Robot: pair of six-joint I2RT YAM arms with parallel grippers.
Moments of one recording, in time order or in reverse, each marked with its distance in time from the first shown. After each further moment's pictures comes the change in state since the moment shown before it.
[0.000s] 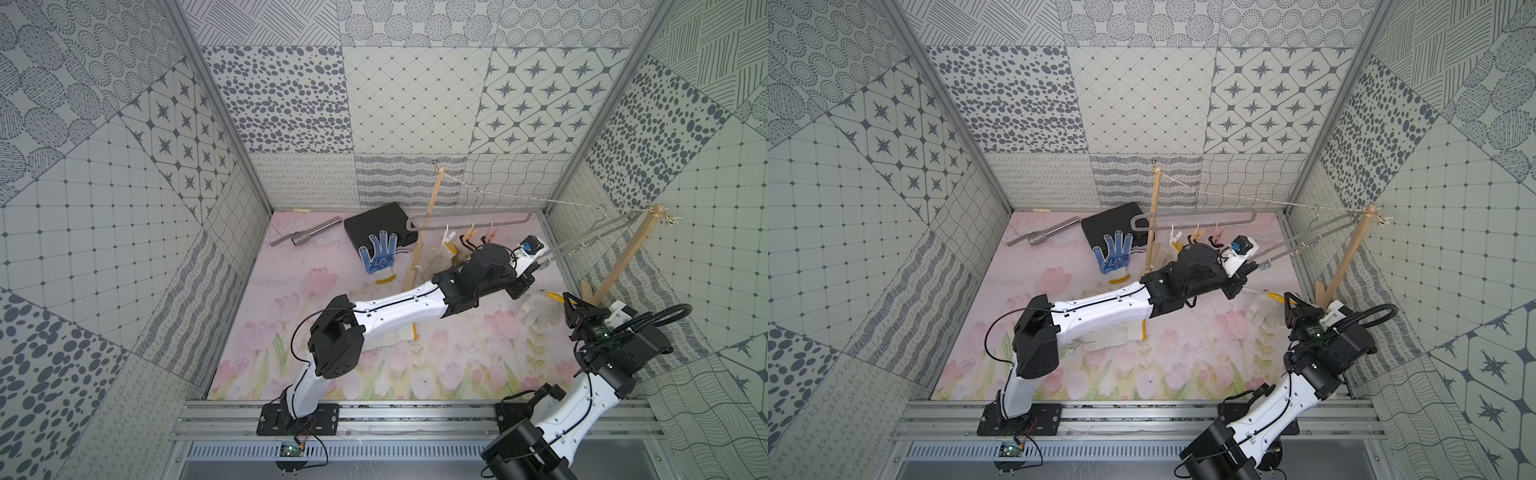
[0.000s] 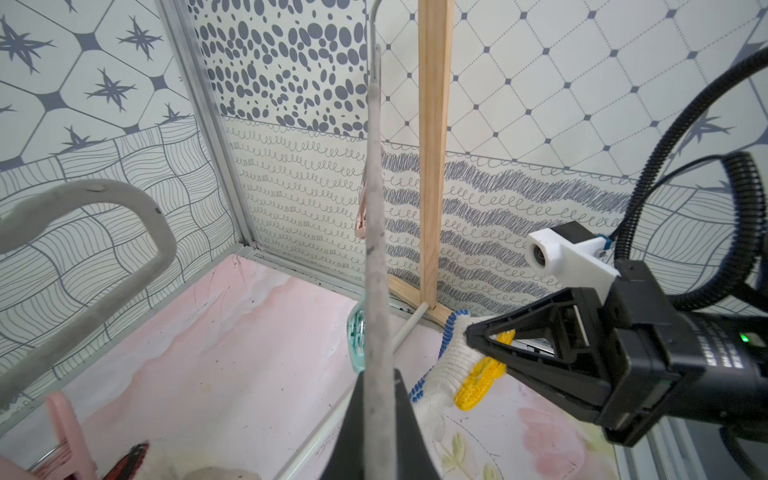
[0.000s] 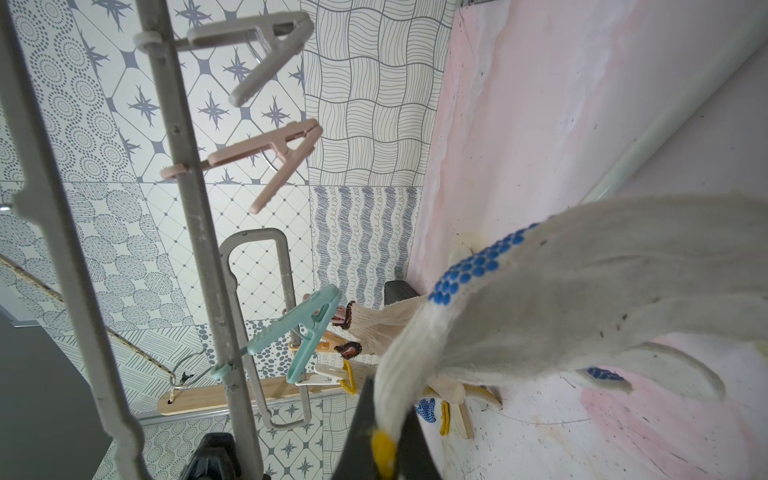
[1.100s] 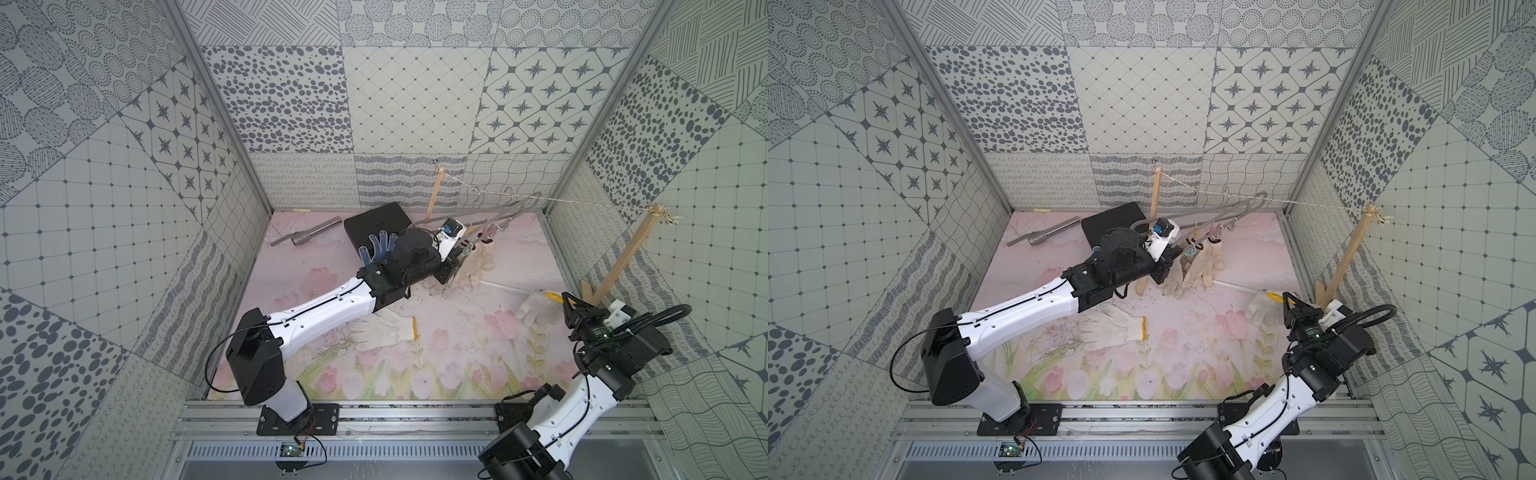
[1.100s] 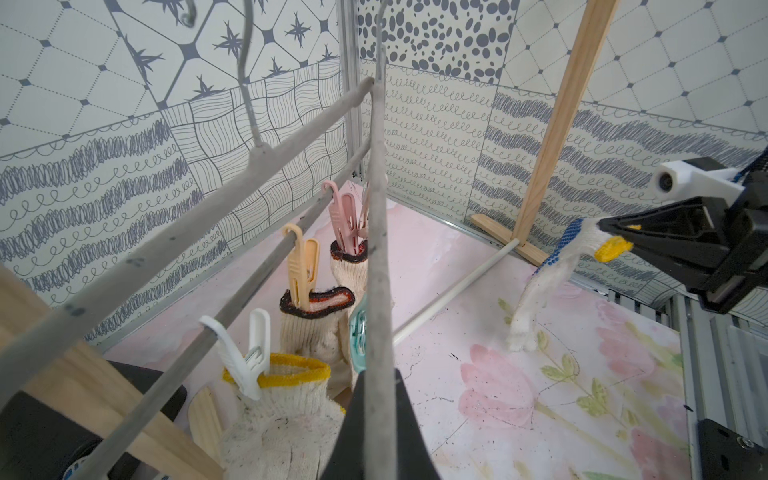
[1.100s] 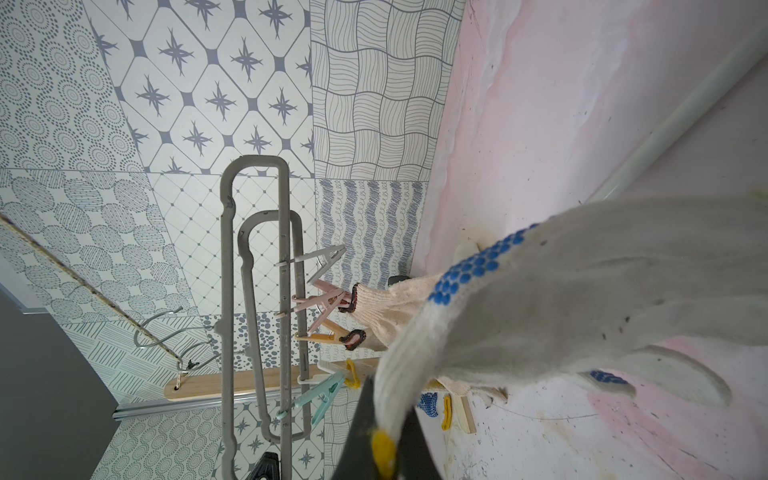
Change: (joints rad) left arm 0.237 -0.479 -0.492 -0.097 0.009 0.003; right arm 0.000 -0.015 0.000 -0.008 -0.017 0.003
